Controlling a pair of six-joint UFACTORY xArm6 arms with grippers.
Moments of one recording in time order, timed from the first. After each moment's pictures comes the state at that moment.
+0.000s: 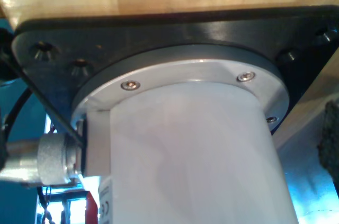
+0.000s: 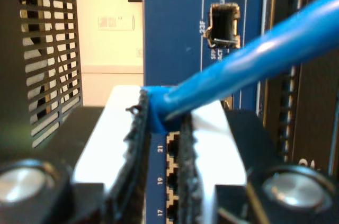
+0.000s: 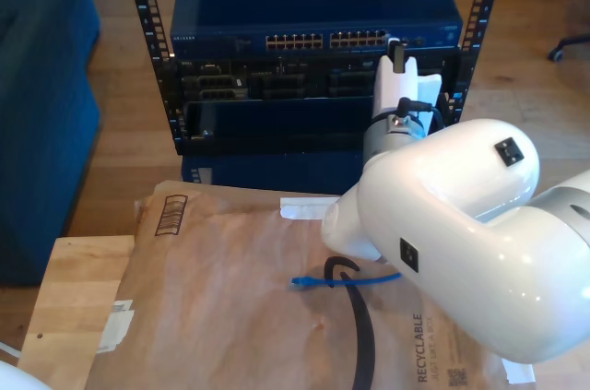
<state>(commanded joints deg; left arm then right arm) 100.4 -20.9 -13.8 0.1 72.7 9.5 27.3 36.5 -64.4 38.1 -69.0 72.7</state>
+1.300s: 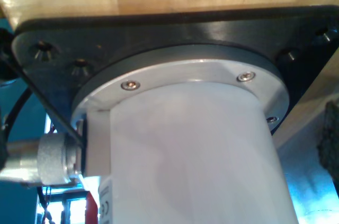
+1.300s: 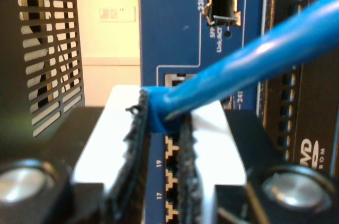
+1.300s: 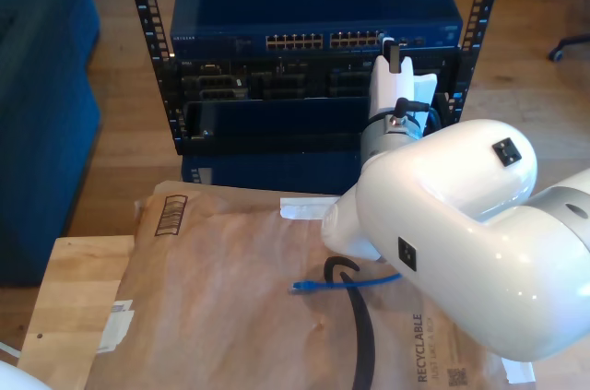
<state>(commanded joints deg) 100.4 -20.9 -13.8 0.1 72.7 9.5 27.2 37.2 -64.8 36.3 -69.0 74.1</state>
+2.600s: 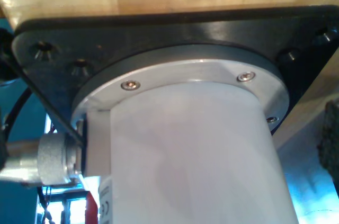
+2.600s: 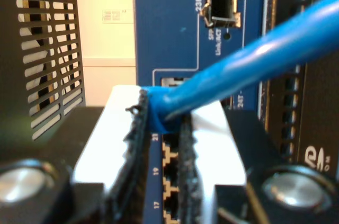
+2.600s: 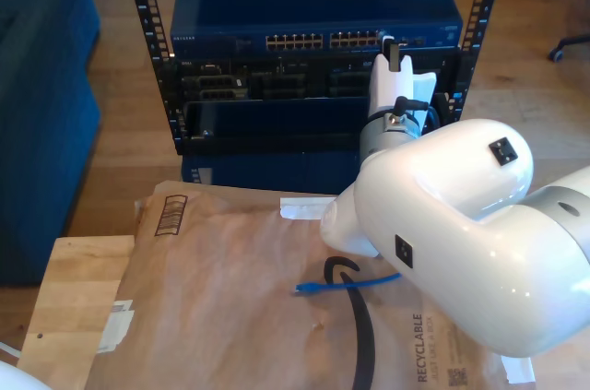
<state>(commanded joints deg) 100.4 -20.9 -13.8 0.1 72.7 9.5 26.9 38.4 -66.6 36.3 -69.0 74.1</state>
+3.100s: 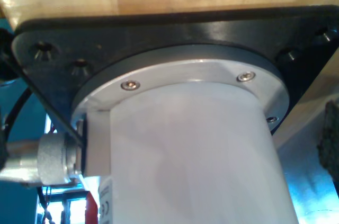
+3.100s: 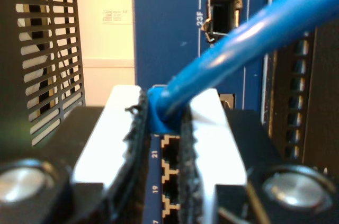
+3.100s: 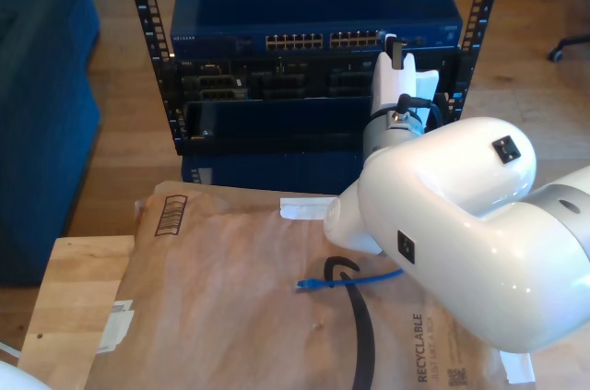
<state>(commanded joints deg) 100.4 -20.9 -13.8 0.1 72.7 9.5 26.0 38.8 -67.1 35.0 -68.5 74.9</state>
